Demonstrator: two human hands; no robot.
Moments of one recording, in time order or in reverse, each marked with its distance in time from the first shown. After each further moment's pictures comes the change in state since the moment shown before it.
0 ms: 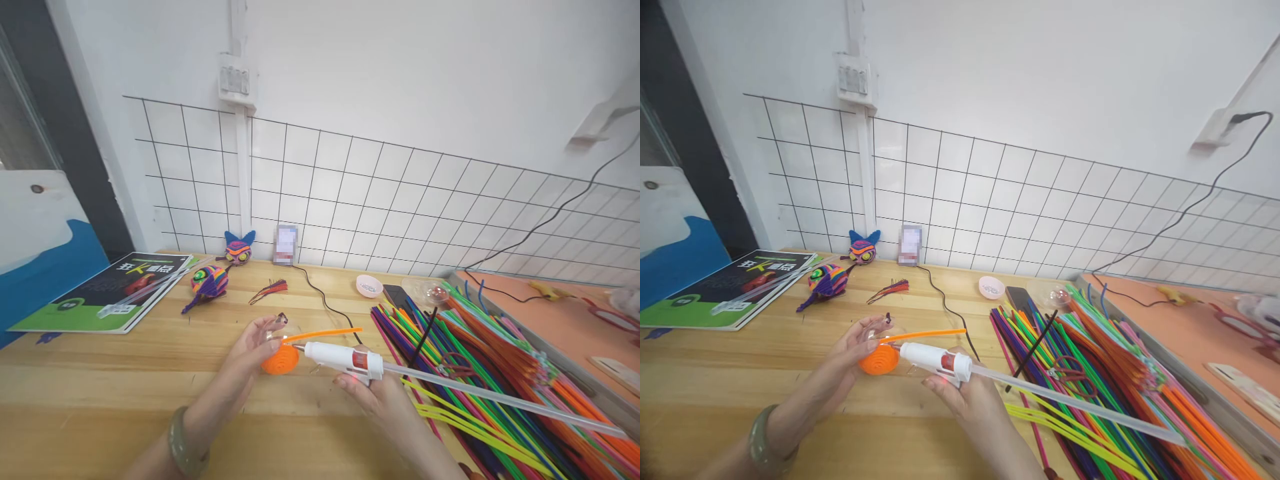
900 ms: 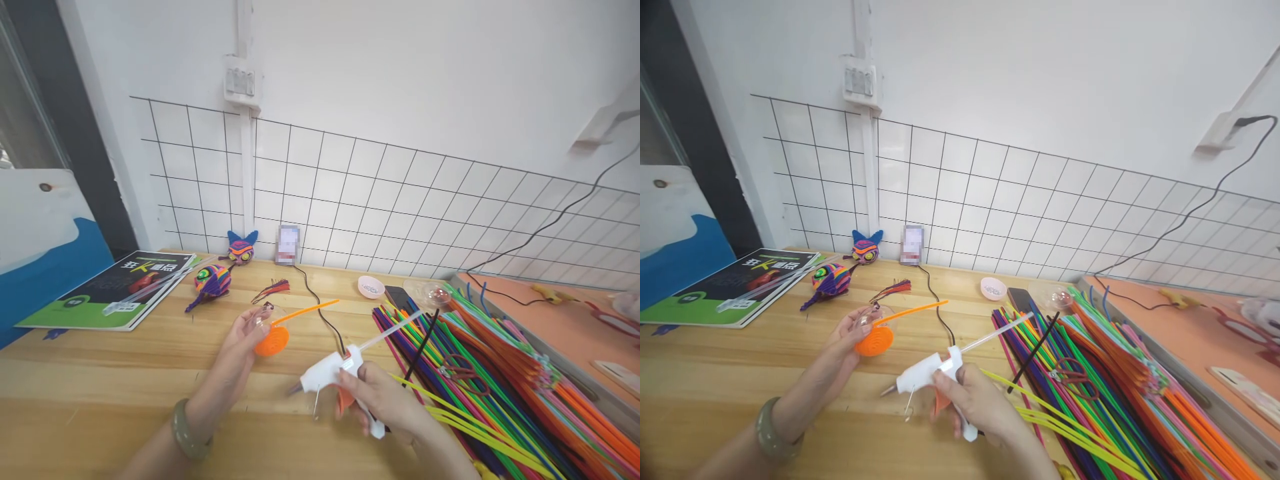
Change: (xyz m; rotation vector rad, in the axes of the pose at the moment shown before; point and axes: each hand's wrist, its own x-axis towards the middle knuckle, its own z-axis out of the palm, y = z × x) left_hand 0.009 0.002 -0.009 -0.072 0.078 0.070; right_hand 0.010 0.016 0.003 0.285 -0.454 0.310
